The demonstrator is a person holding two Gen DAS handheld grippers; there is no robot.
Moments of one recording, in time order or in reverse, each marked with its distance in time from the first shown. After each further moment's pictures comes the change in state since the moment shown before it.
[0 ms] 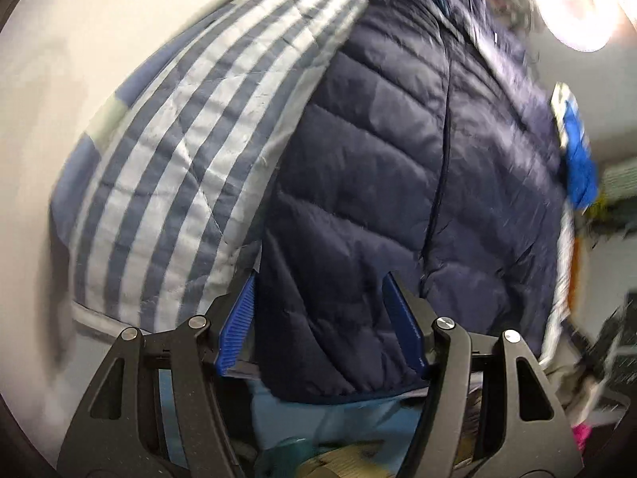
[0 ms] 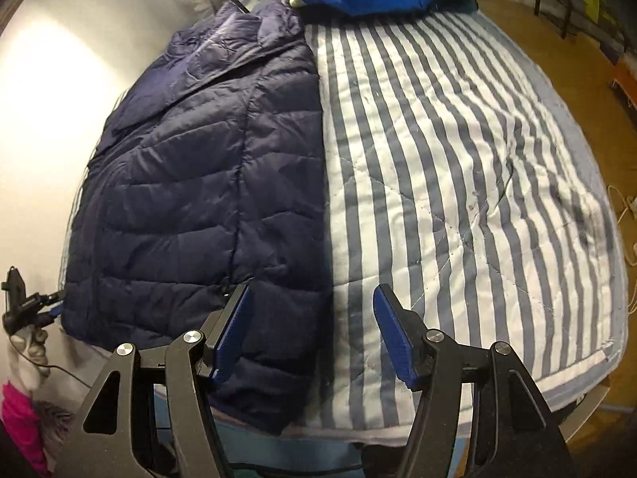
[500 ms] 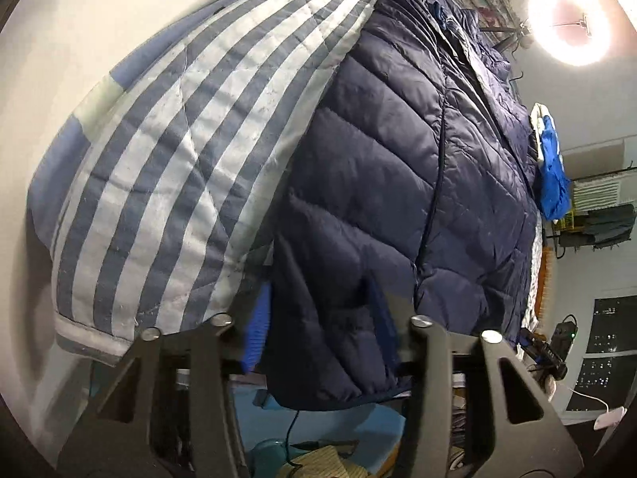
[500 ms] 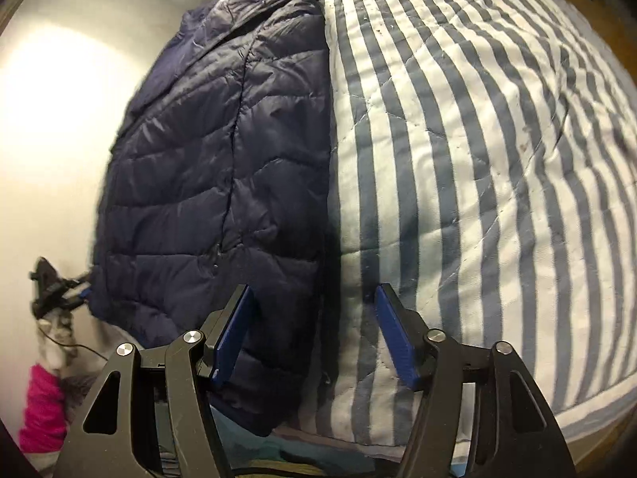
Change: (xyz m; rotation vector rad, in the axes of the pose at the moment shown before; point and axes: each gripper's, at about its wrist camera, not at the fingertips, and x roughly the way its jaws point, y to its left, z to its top) left arm 0.000 0.039 -0.002 -0.071 -0.008 -0.193; right arm 0.038 -0.022 -0.016 0.037 0.097 0.212
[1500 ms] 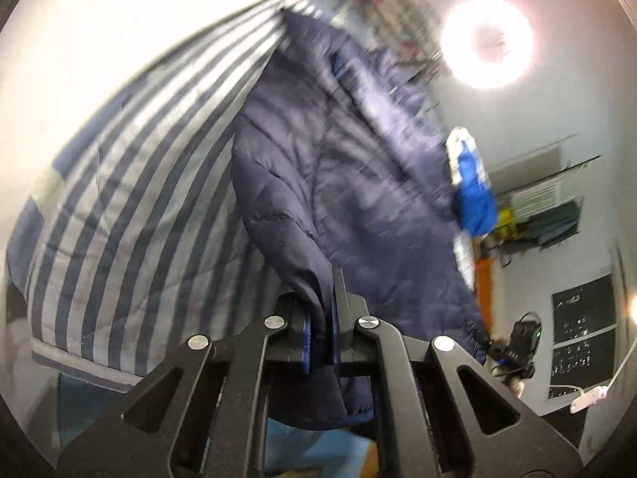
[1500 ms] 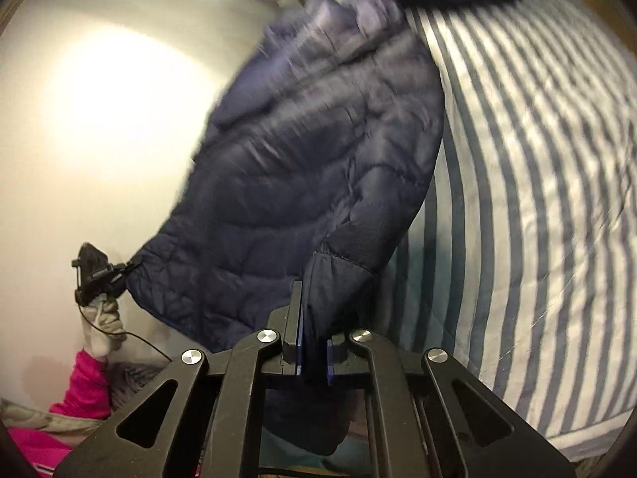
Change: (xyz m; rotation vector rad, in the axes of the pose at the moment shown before) left arm -0.063 -0.067 0.009 0.073 -0.180 -0.245; right arm -0.041 0.061 0.014 -0.098 -0.087 0.226
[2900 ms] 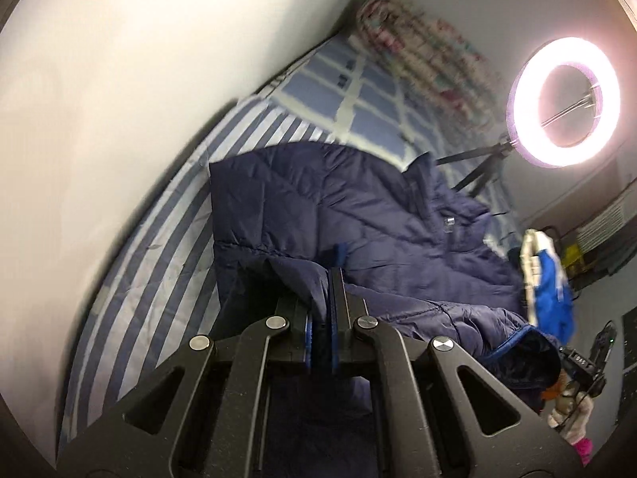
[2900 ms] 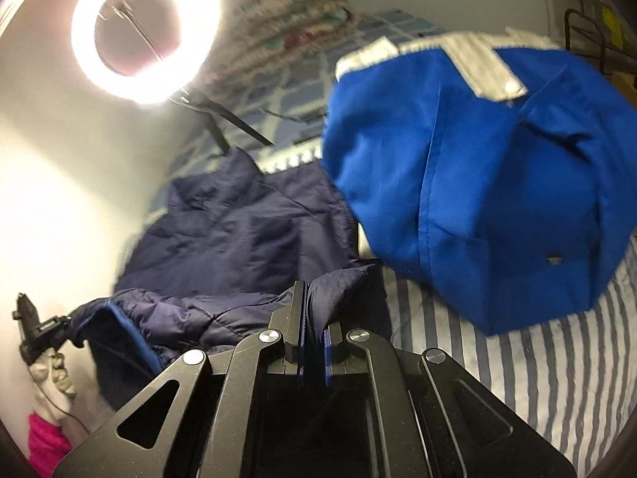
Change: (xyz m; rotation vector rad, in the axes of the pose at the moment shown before) left arm 0.211 -0.059 0.297 0.133 -0.150 0.276; right arm 0.092 -0.031 0.312 0.028 -0.237 -0.330
